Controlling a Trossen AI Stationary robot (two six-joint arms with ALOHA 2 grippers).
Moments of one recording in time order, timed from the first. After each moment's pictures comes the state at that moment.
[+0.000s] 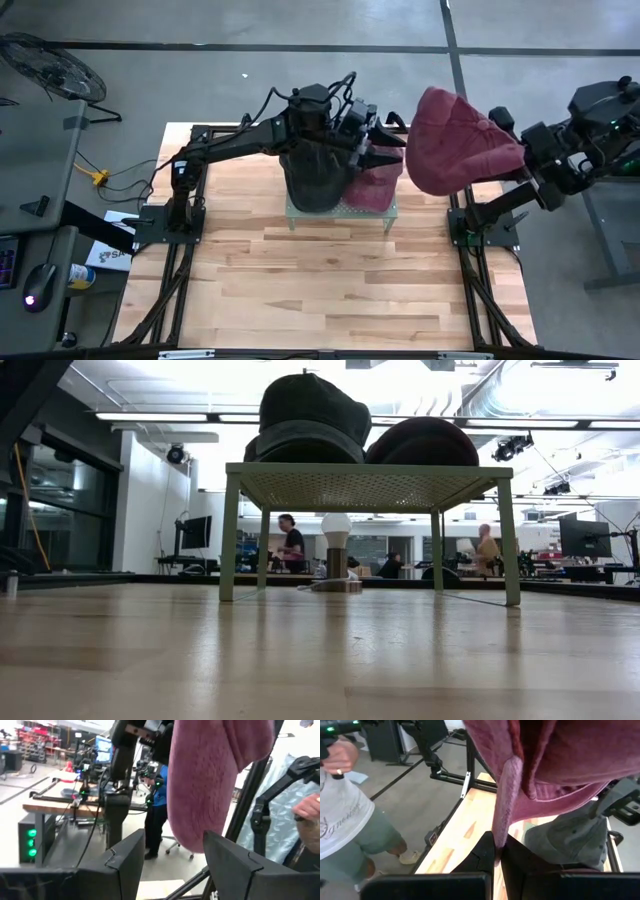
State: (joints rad) left arm 0.16 1.96 2.19 -0.06 0.47 -0.26; right arm 0.21 1.21 2.31 -1.50 -0.11 -0.06
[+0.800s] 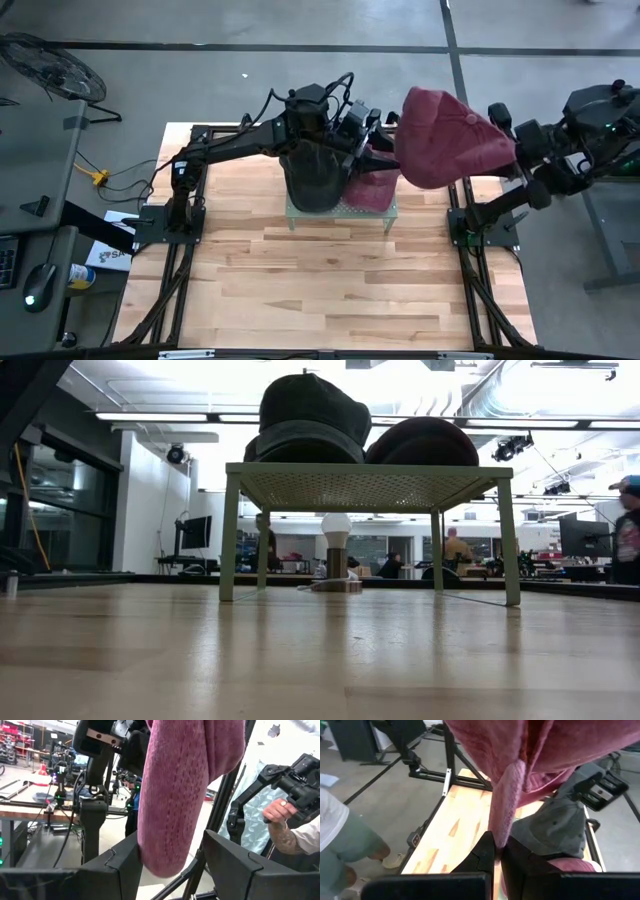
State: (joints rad) left arm 0.15 1.96 2.19 0.00 0.57 -0.32; right arm 0.21 1.22 2.31 -1.51 0.01 -0.02
